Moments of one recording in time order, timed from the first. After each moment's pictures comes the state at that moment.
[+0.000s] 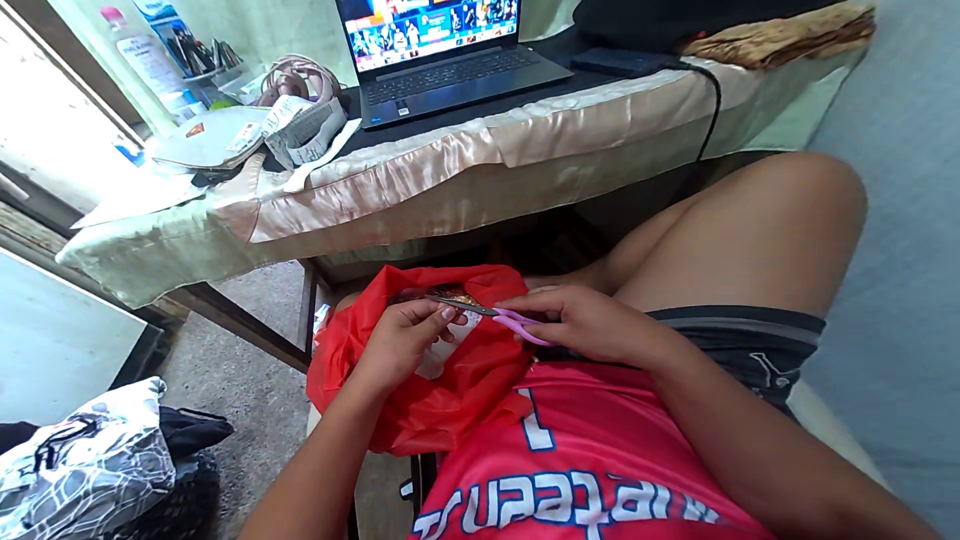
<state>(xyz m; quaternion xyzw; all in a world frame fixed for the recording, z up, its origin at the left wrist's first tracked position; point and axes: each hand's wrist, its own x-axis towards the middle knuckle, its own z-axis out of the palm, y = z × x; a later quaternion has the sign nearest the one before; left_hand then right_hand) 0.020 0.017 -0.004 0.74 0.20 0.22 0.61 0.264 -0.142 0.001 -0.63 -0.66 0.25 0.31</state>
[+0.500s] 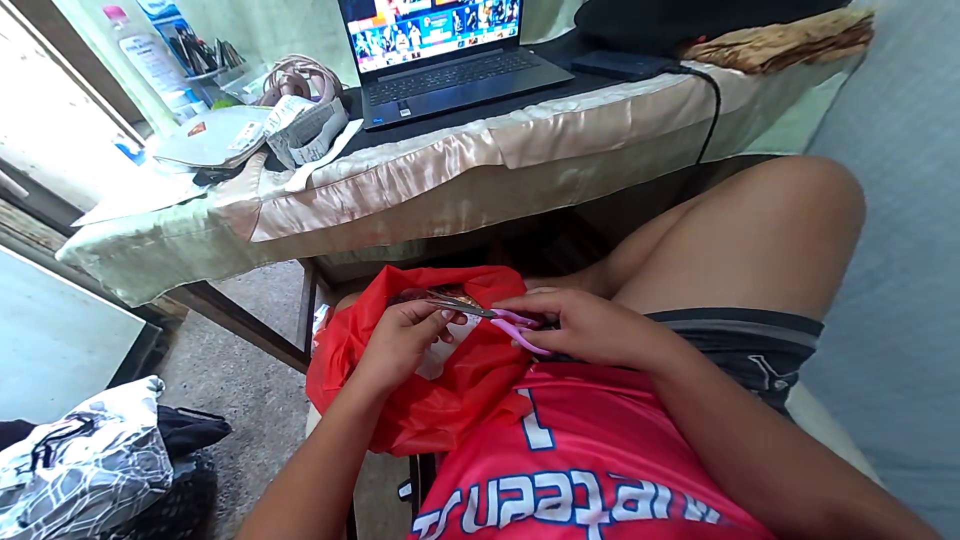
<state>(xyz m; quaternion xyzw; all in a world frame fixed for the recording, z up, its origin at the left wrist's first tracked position) 0.020 0.016 -0.005 0.72 0.21 0.22 0.62 0.260 -0.143 0.006 -0.64 -0.66 0.26 0.30</state>
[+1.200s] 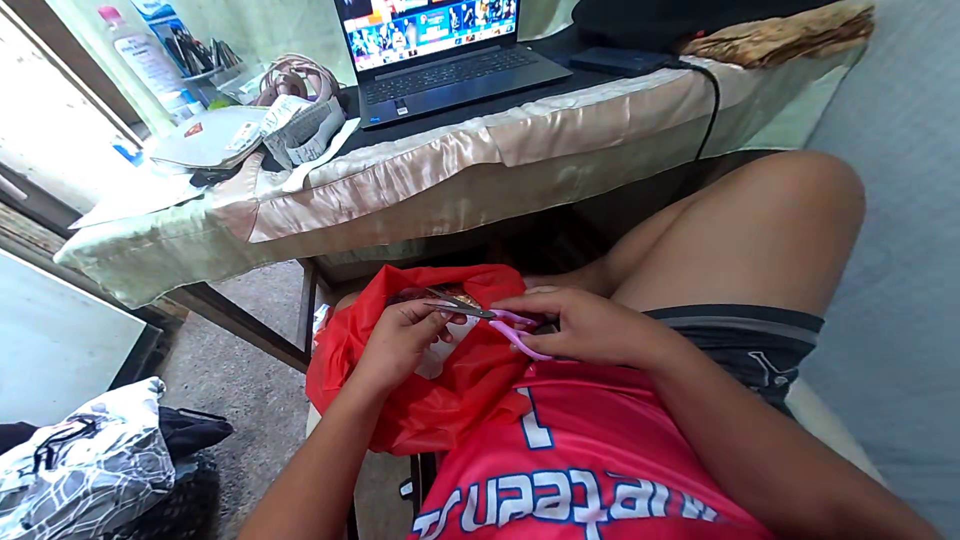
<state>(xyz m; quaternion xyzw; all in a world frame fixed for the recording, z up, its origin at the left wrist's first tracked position) 0.021 0.017 -0.007 0.72 0.20 0.22 0.62 0.259 -0.144 0.005 -0.62 -0.67 0.26 0.30</state>
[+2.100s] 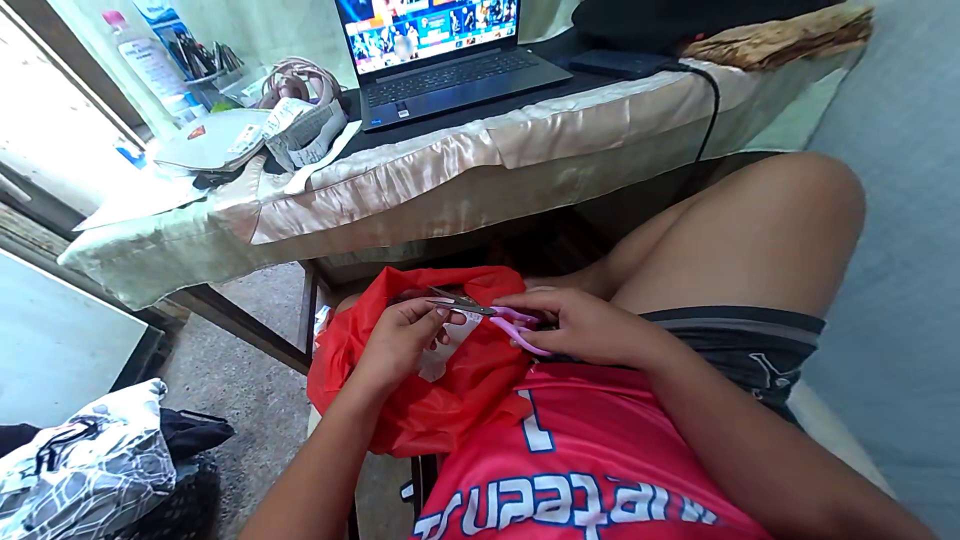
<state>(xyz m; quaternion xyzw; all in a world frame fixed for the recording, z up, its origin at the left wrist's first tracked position) 0.021 0.019 -0.006 0.70 0.22 0.21 0.64 0.261 -0.141 -0.002 -0.62 -0.64 0.29 0.34</state>
